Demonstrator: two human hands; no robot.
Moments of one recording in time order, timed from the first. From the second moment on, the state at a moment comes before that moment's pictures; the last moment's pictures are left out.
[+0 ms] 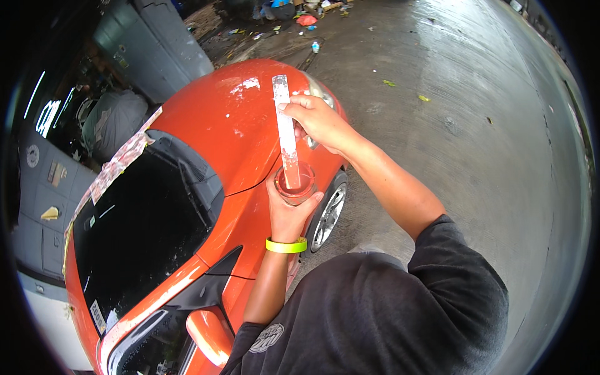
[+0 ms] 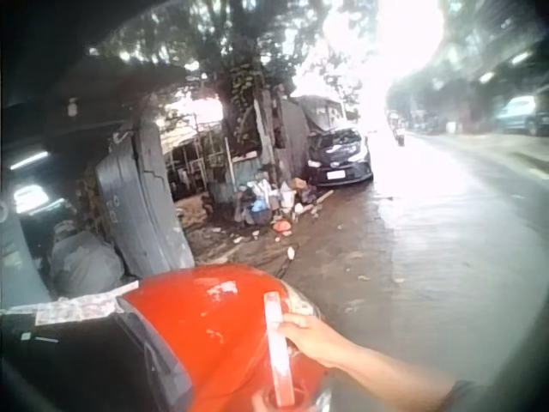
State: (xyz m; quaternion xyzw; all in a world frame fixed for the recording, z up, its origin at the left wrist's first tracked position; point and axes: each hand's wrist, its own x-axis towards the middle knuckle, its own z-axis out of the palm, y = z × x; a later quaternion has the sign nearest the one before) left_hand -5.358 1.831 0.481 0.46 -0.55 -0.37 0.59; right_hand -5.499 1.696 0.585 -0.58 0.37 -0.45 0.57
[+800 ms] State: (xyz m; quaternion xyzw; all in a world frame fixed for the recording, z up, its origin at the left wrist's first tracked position) left_hand -5.520 1.808 0.482 0.43 -0.56 -0.43 0.56; right_hand -5.688 1.714 0.588 -0.71 0.37 -0.41 0.44
